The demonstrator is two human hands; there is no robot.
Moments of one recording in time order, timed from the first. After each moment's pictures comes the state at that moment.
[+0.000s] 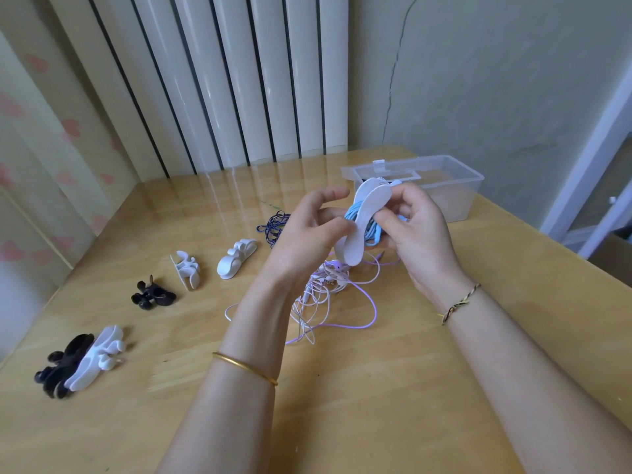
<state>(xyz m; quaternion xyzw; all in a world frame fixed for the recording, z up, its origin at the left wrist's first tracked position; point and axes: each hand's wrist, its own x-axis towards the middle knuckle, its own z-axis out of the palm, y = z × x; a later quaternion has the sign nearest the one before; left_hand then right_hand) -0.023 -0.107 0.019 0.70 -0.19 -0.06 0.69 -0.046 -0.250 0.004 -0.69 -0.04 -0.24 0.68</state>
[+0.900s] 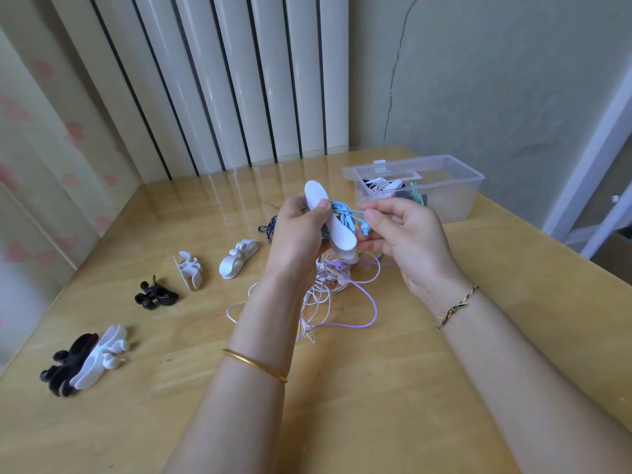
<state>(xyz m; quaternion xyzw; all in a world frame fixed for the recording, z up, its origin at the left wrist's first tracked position) -0.020 -0.115 0.023 0.65 -0.03 -0.02 0.76 -0.050 -0.241 0.006 -0.66 0.00 -0.18 0.73</state>
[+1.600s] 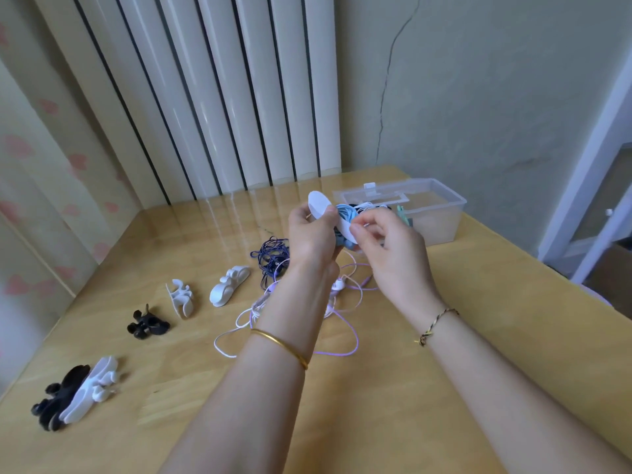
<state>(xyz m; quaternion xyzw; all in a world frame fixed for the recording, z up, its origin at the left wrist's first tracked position) 0.004 -0.165 0.041 0.57 0.05 -0.01 0.82 -0.046 -0.255 0.018 -0.80 -0.02 -0.30 0.52</state>
